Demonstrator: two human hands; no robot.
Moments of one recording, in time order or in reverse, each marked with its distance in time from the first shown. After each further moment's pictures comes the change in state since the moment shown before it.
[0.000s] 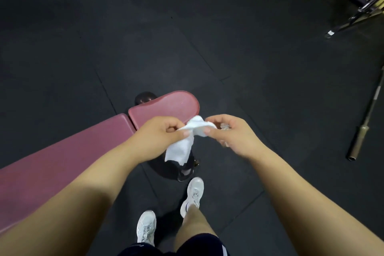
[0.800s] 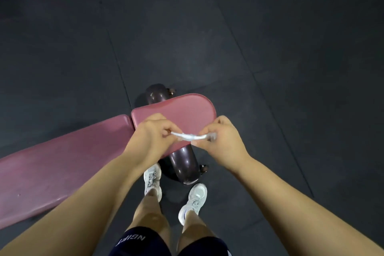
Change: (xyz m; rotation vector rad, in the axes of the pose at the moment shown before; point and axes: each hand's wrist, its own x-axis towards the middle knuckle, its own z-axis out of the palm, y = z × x) left_hand 0.184 -0.054 -0.028 0.169 0.348 -0.175; right_hand 0.220 0.031 -0.021 -0.458 -0.058 -0.133
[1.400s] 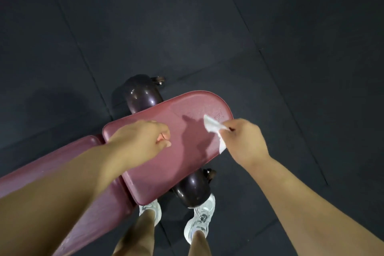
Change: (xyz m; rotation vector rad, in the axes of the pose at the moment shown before) left_hand 0.203 -0.155 0.040 0.498 -0.467 0.025; right_hand 0.171 0.131 0.077 -0.270 0.058 0.416
